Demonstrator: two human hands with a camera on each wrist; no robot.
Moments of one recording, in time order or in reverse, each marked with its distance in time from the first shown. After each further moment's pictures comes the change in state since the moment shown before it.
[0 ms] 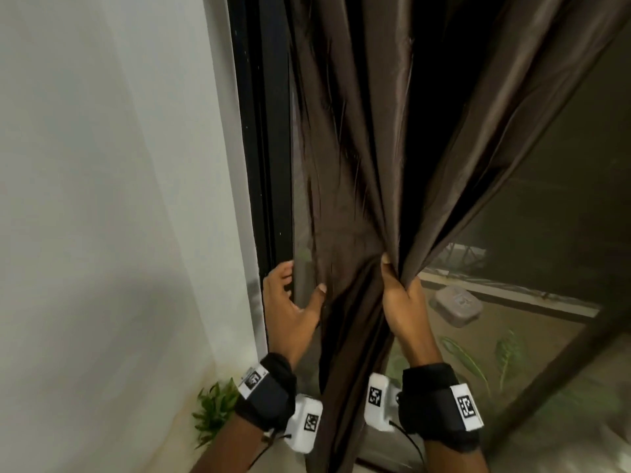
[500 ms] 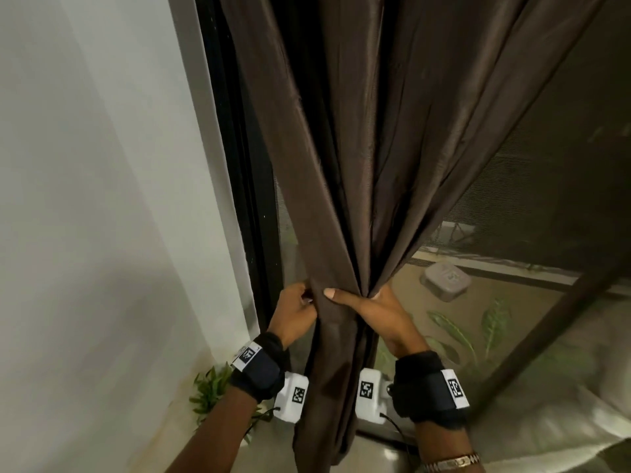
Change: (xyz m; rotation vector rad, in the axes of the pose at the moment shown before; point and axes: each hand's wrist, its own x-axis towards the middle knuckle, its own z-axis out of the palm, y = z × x) left_hand -0.005 -0.032 0.017 -0.008 -0.547 -0.265; right_hand -0.008 0.055 -0.017 -0.170 -0.264 0.091
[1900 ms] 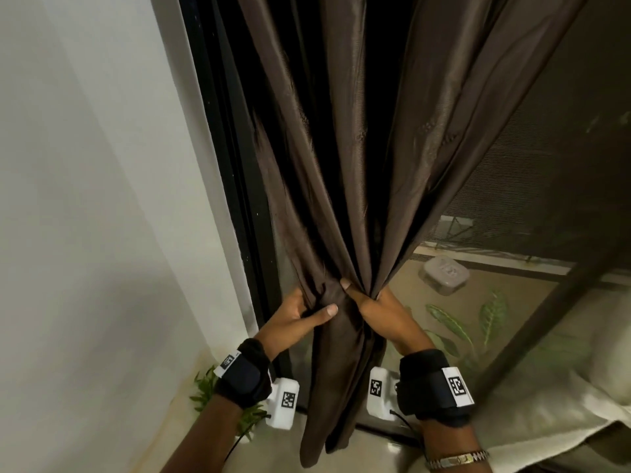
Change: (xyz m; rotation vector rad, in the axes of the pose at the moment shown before) left_hand -0.029 0.006 0.003 -0.011 -0.282 -0.032; right_hand -0.007 0.013 -0.019 -0.076 -0.085 0.039
